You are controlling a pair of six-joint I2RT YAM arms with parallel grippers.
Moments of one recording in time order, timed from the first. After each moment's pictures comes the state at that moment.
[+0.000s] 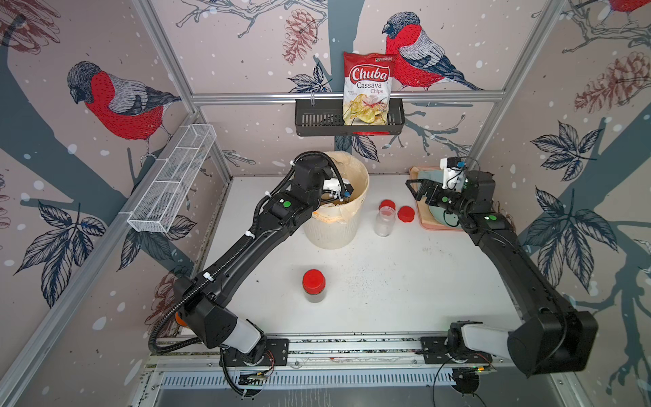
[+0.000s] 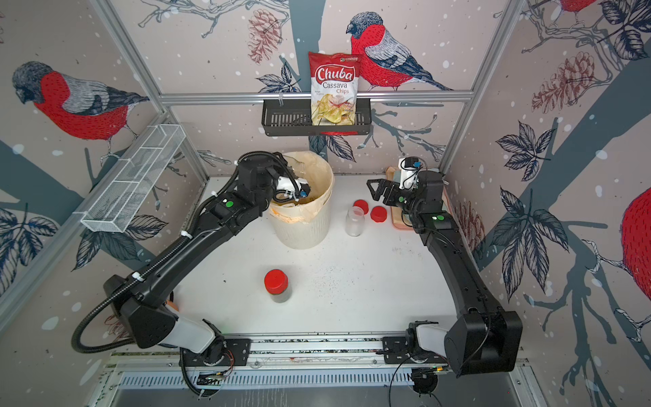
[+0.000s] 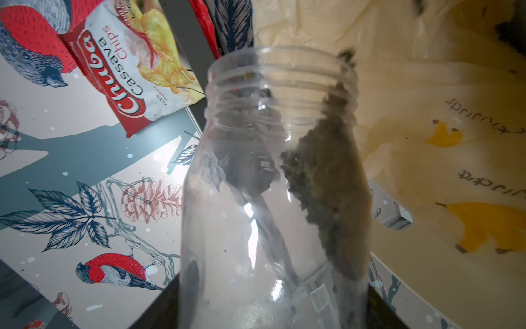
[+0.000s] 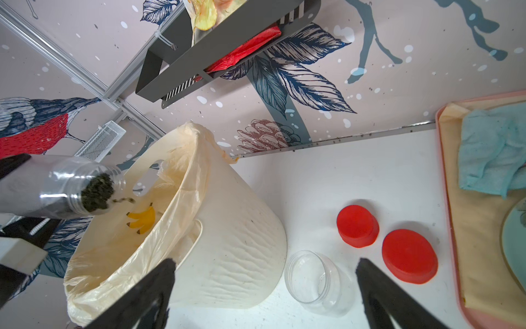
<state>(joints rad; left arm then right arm) -0.65 1.51 1.60 -0.41 -0.57 1.78 0.12 1.26 1.13 -0.20 -0.50 0.39</state>
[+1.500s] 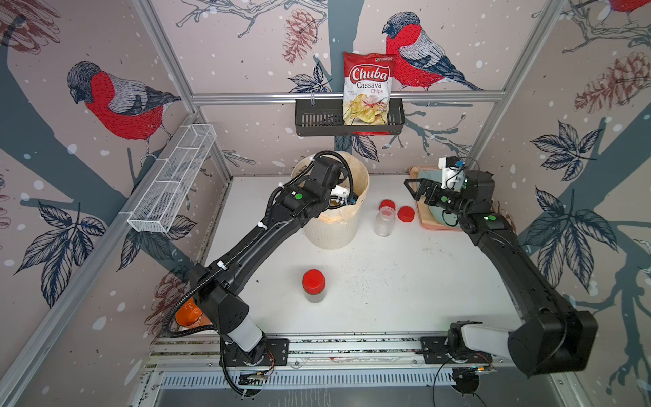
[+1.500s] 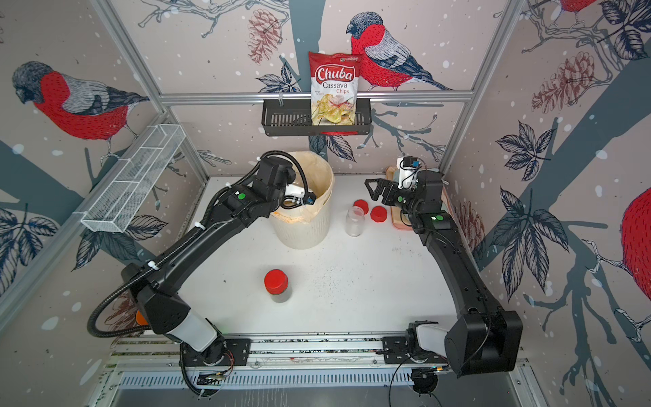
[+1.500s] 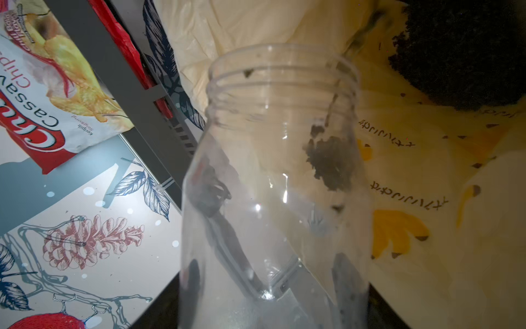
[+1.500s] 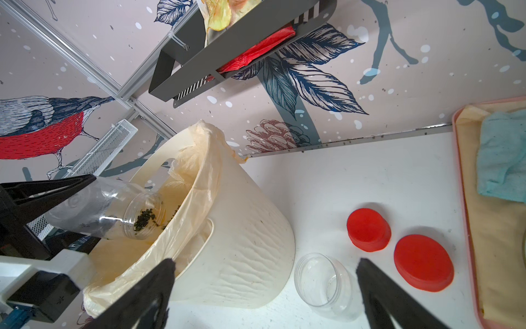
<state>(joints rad) -0.68 1.61 1.75 -0.70 -0.60 1.63 0.13 1.26 1.14 -0.19 -0.52 0.40</state>
